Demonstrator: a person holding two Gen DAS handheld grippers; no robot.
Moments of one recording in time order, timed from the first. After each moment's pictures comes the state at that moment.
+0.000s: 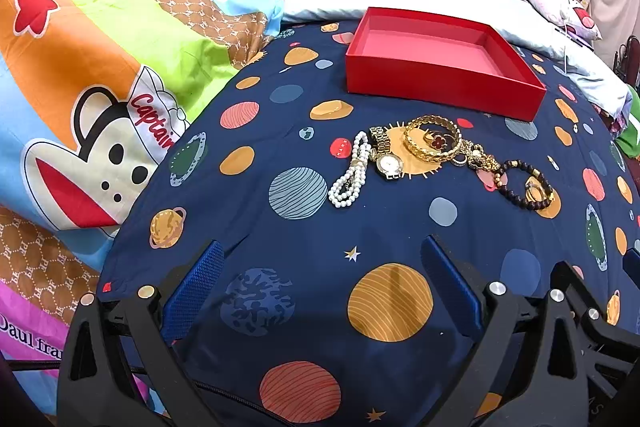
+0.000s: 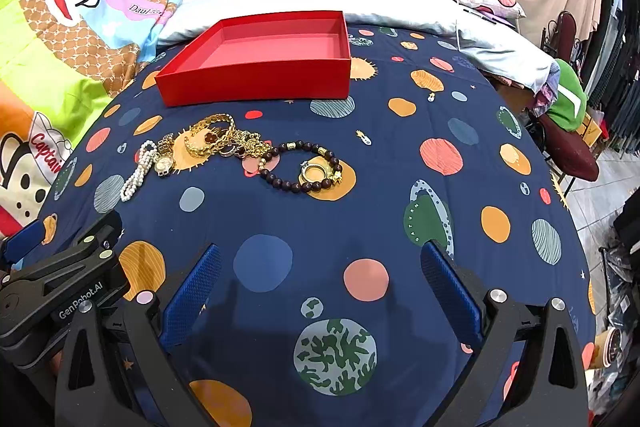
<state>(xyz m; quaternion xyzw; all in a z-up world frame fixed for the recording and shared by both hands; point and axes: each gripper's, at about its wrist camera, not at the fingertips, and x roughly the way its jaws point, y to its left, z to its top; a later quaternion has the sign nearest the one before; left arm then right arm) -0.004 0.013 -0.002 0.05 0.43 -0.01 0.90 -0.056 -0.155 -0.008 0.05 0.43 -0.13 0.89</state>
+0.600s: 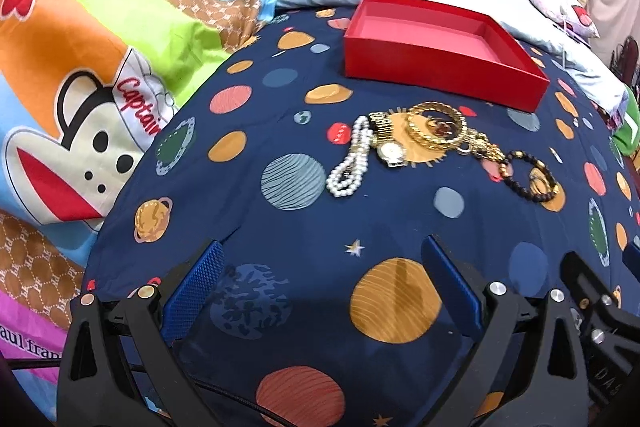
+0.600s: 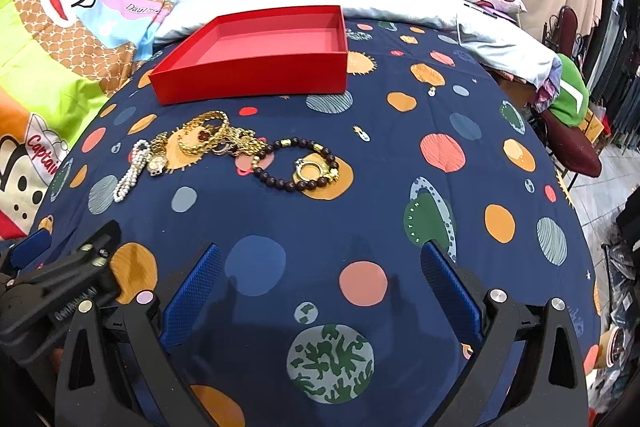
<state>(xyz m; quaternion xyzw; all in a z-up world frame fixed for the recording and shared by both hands) 0.006 0.022 -0.018 0.03 0.44 -0.02 0.90 -0.050 -0.162 -0.014 0.06 0.43 -0.13 0.89</state>
